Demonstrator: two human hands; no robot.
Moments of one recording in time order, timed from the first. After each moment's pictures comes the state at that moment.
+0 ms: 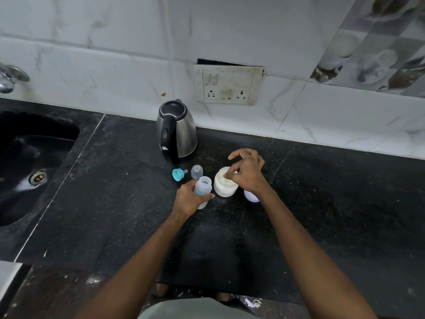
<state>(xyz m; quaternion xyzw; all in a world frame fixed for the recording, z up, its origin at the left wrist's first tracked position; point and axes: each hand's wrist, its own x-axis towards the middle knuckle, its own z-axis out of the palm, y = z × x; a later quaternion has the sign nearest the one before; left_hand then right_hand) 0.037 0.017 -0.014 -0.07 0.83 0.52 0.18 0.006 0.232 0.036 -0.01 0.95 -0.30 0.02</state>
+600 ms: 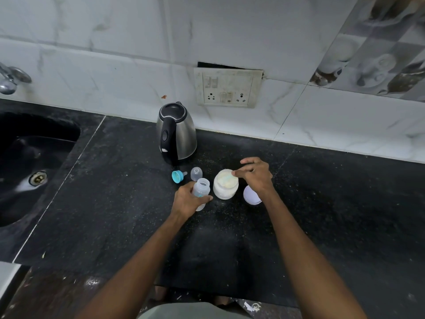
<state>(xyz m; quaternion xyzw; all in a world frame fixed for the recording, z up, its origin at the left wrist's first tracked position) 0.037 0.017 -0.012 -0.07 0.83 0.52 0.17 0.006 0.252 0.026 0.18 0.86 -0.47 0.04</state>
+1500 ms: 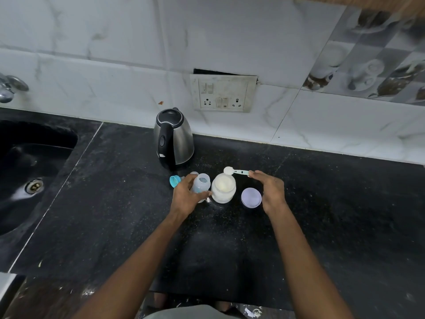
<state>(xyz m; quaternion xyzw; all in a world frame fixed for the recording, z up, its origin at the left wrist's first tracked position) 0.022 0.022 -0.006 -0.05 0.81 0.57 0.11 0.041 0.266 0.043 0.37 0.59 -0.72 -0.03</state>
